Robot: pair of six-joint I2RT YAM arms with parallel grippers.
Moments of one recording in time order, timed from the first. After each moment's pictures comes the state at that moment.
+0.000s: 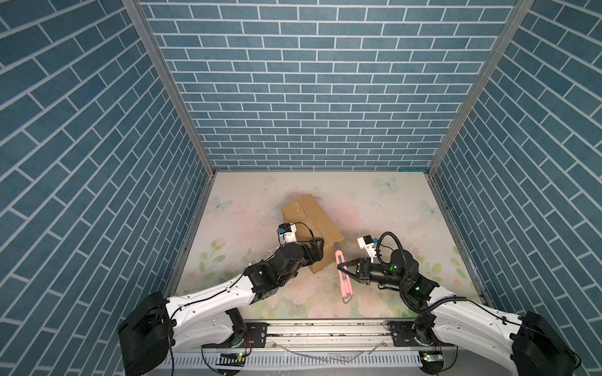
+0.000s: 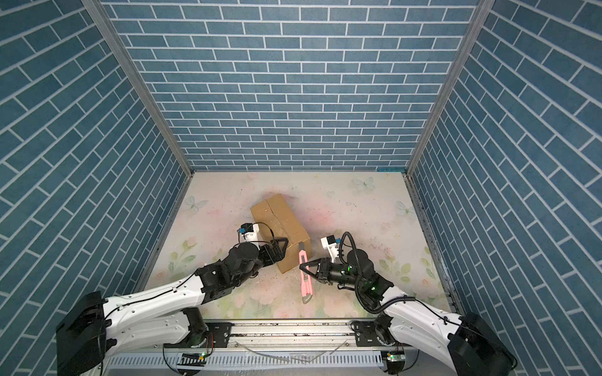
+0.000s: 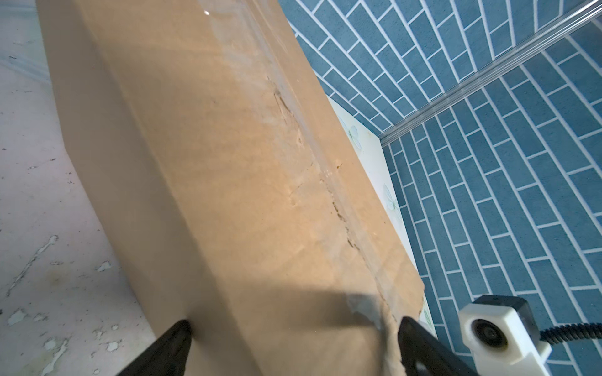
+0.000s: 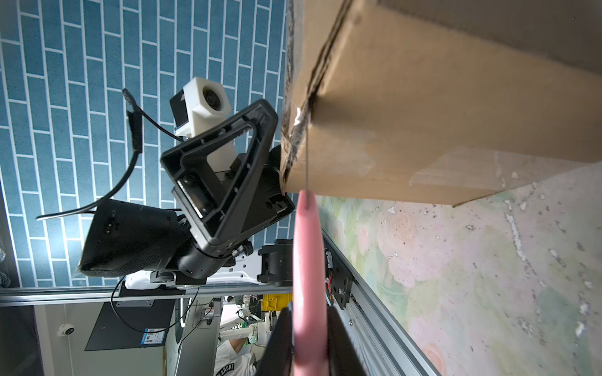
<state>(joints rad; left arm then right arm) -0.96 1.08 0.53 0.09 -0.32 -1.01 0.81 0.91 0.24 0.48 -0.60 1.28</state>
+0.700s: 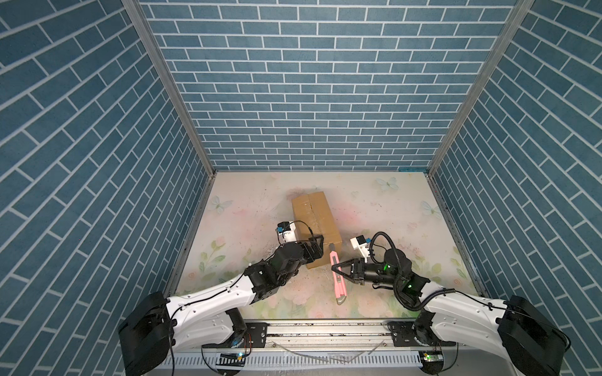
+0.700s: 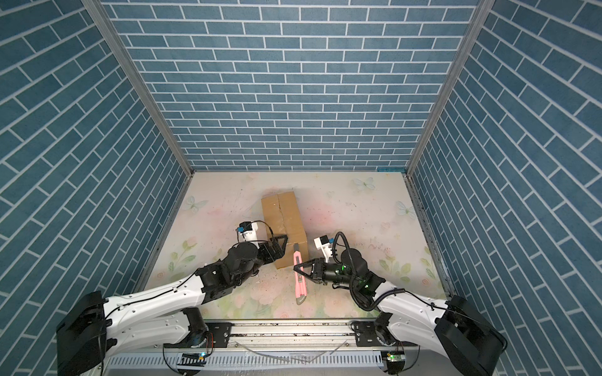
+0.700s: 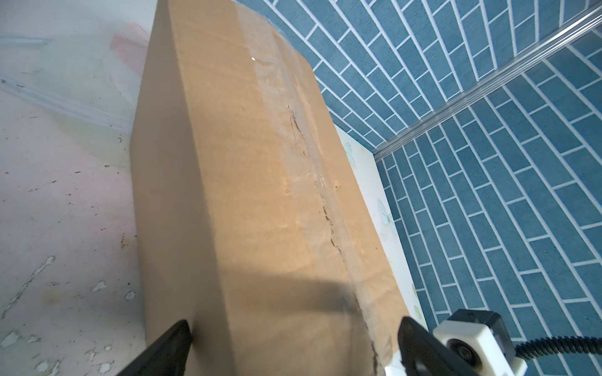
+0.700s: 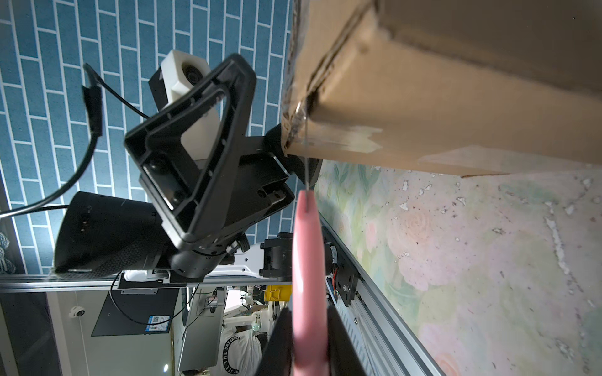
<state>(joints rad) -0.96 1.09 0.53 0.13 -0.36 -0.99 0.86 1.04 0.25 0.61 -0.61 1.29</state>
